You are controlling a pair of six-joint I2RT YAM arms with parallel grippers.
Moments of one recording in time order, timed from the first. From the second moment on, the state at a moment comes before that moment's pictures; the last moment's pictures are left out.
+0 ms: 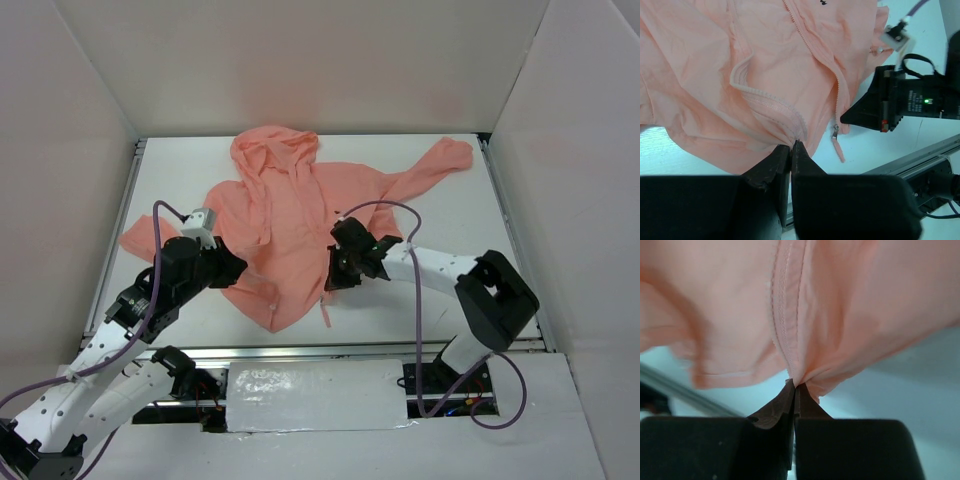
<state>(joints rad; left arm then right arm) -0.53 0.68 0.74 -0.55 -0.06 -0.58 0.74 1.62 0.93 -0.39 -0.13 0.66</state>
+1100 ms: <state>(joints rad) -0.53 0.67 0.74 -0.55 -0.04 -0.58 0.93 1.49 0.88 -0.36 0.00 0.48</state>
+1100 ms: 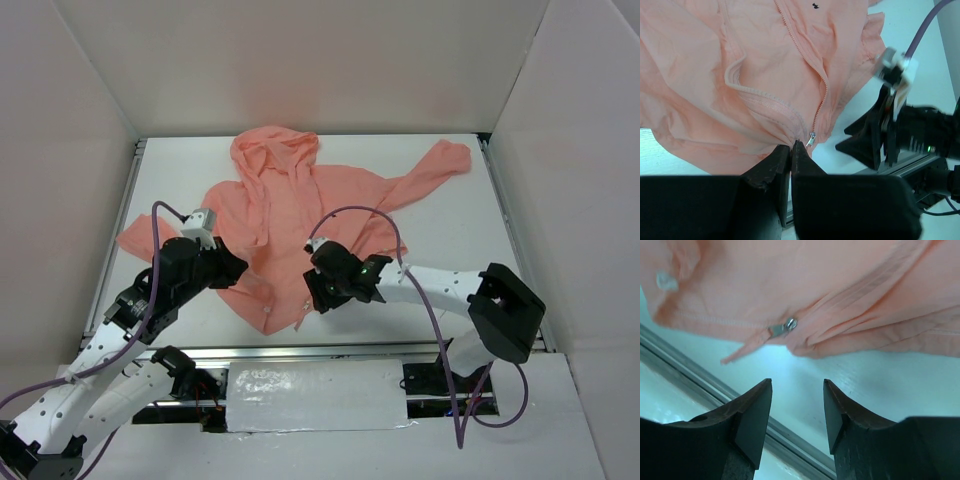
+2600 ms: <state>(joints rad) -0.53 0.66 0.74 -0.55 -0.02 -0.56 1.01 1.78 1.08 -0.44 0.10 0.15</state>
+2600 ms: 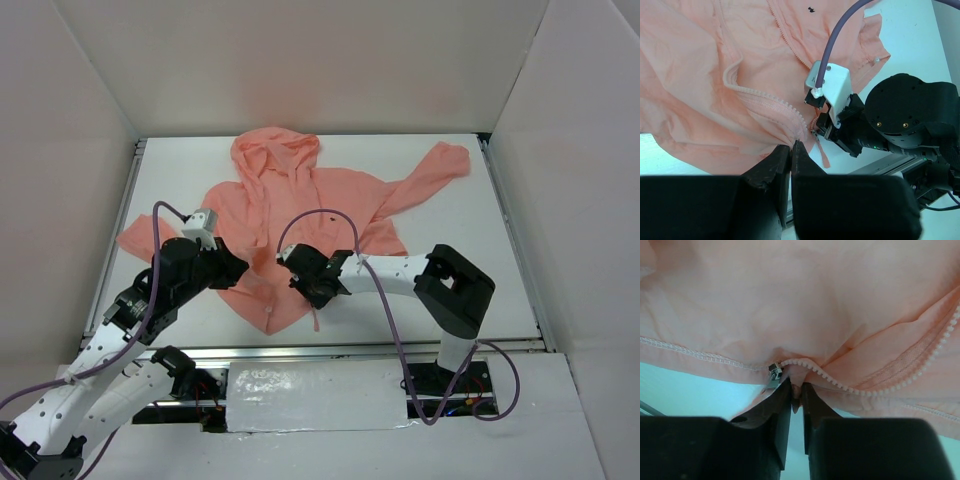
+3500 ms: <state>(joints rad) -0.53 0.68 0.74 -0.55 -0.02 -0.56 1.01 1.63 1.07 -0.44 0.09 0.20</state>
